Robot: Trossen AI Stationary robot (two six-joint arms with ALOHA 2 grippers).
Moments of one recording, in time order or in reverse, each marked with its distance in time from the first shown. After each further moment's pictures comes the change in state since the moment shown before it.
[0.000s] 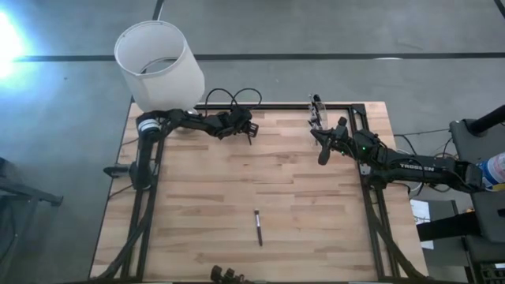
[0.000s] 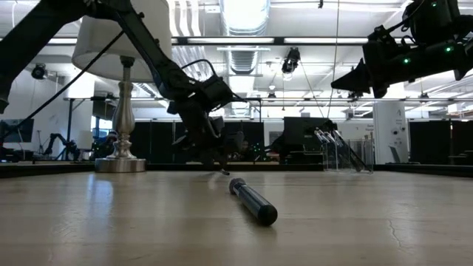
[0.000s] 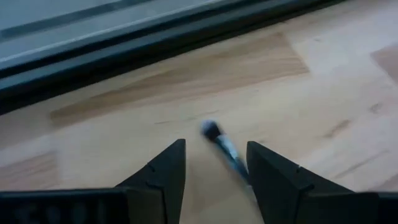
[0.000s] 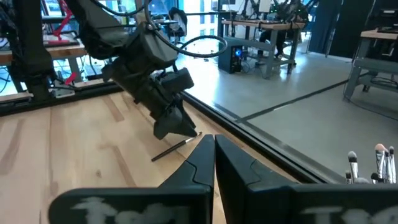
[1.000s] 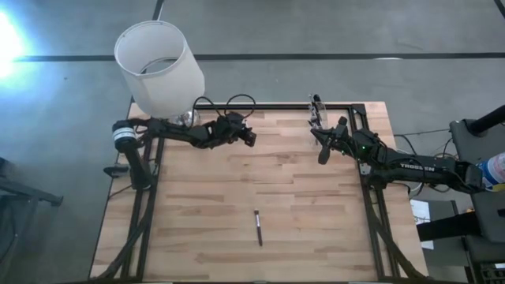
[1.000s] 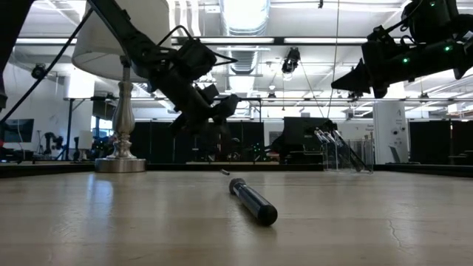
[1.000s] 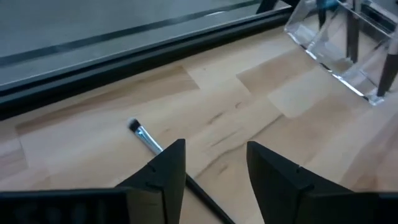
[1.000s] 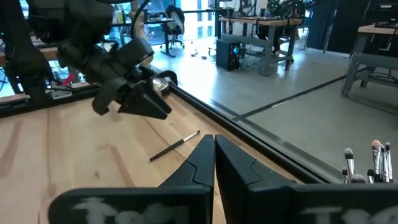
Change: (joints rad) left arm -0.119 -0.261 -0.233 0.214 0.041 0.035; right arm -0.009 -0.001 0.011 -0.023 0.001 0.016
